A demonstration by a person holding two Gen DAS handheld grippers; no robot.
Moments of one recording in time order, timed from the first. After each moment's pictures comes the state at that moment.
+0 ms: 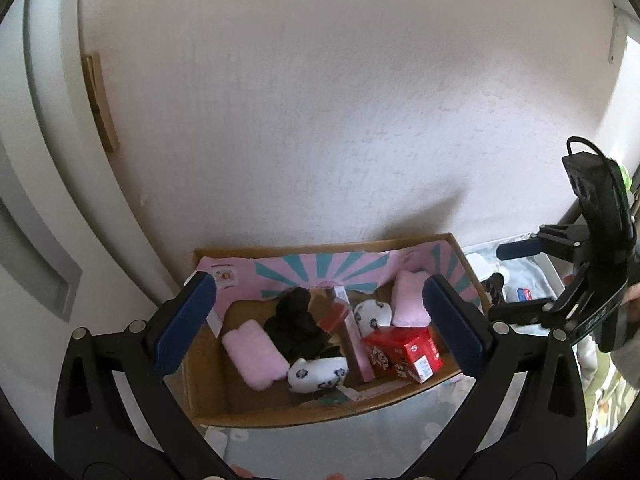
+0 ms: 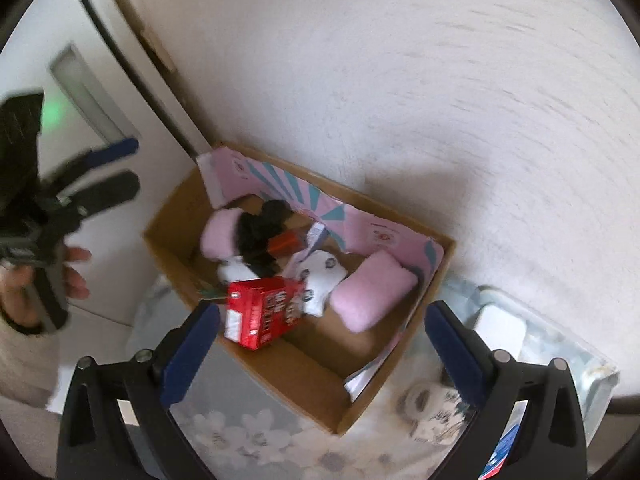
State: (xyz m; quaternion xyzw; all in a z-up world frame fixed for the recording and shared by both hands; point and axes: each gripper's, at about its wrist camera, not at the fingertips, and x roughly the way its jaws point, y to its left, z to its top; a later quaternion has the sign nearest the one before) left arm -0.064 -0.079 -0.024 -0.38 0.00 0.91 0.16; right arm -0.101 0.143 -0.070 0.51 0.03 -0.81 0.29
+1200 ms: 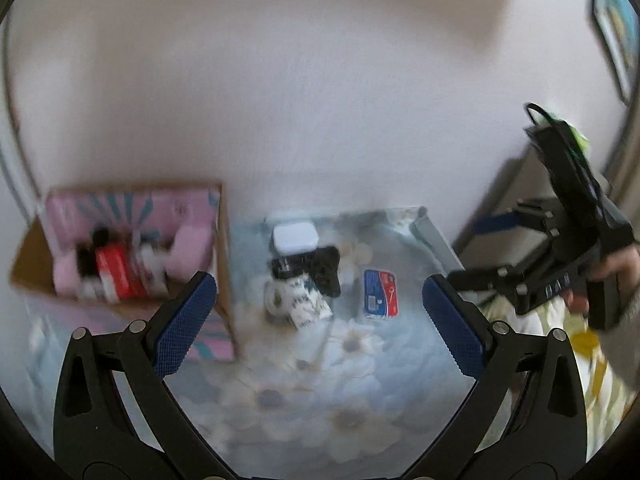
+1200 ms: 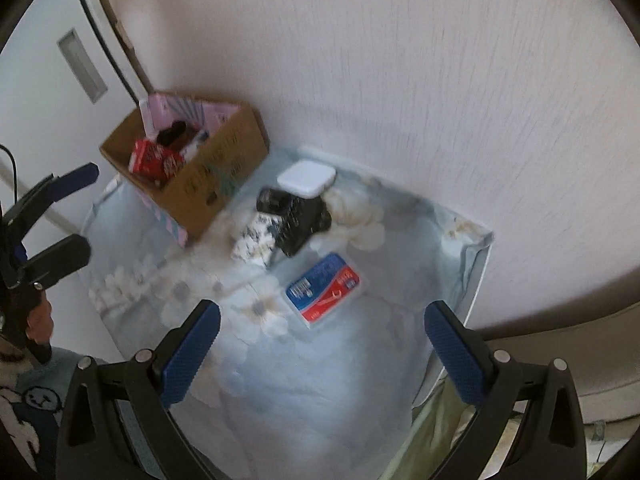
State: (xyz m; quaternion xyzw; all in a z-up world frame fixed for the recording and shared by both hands) left arm 0.068 0.168 -0.065 -0.37 -0.03 0.91 0.18; right arm -0.009 0.365 -0.092 0.52 0.08 -0.82 0.22
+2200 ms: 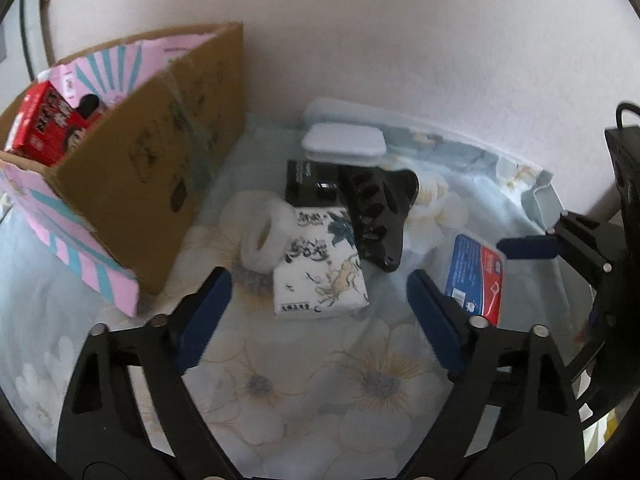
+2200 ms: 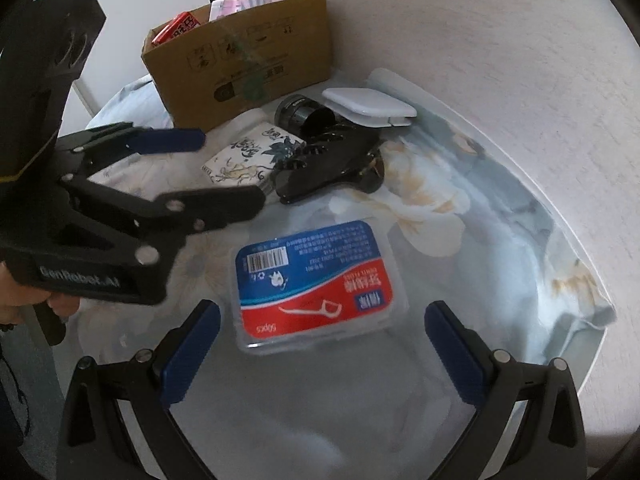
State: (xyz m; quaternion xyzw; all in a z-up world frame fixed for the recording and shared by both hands) left arm 0.006 0.225 -0.215 -0.44 -0.07 0.89 0.01; right arm -0.035 0.352 -0.207 0.47 0.20 -0.76 0.39
